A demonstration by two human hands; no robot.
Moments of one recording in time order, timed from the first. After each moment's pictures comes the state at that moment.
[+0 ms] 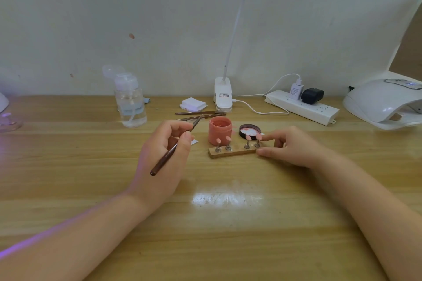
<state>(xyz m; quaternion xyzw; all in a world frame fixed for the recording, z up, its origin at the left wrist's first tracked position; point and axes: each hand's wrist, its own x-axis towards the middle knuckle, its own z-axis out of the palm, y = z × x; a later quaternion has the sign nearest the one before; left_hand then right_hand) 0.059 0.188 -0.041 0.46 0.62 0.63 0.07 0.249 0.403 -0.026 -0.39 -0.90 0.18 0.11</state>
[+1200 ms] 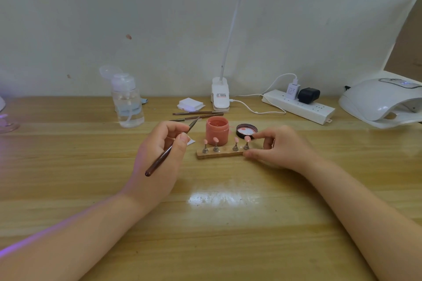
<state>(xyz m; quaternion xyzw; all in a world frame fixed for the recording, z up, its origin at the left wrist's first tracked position) 0.057 0.187 -0.042 0.47 0.62 0.62 0.07 0.240 0.388 -0.035 -0.34 -0.90 0.18 0.21</state>
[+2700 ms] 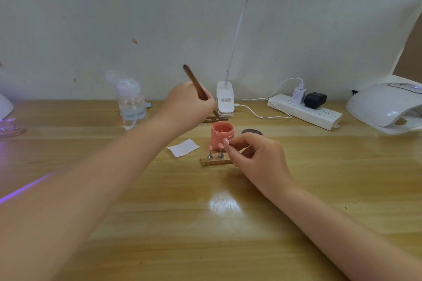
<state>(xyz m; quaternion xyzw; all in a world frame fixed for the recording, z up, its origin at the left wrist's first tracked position) 0.038 0.263 0.043 0.50 0.75 0.43 0.02 0.196 0.322 -0.045 -0.24 -0.81 0.29 0.44</state>
